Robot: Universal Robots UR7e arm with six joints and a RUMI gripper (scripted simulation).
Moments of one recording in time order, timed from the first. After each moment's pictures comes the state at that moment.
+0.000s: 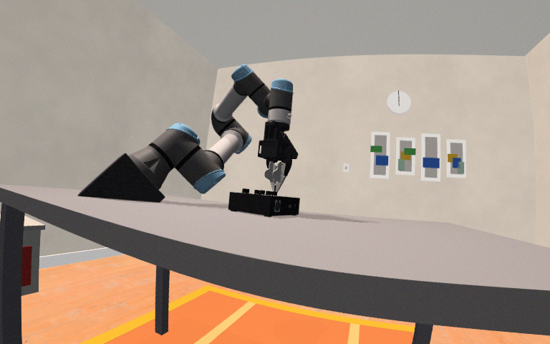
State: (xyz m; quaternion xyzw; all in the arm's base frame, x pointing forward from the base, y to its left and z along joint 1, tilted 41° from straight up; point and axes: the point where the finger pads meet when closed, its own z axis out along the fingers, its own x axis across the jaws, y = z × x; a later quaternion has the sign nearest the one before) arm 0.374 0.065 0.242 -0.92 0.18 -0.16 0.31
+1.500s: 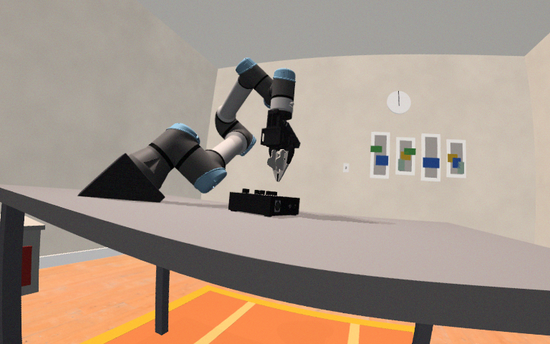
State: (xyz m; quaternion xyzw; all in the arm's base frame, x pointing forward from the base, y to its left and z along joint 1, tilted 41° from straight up) arm 0.363 0.042 0.273 -0.92 0.18 -0.16 0.31
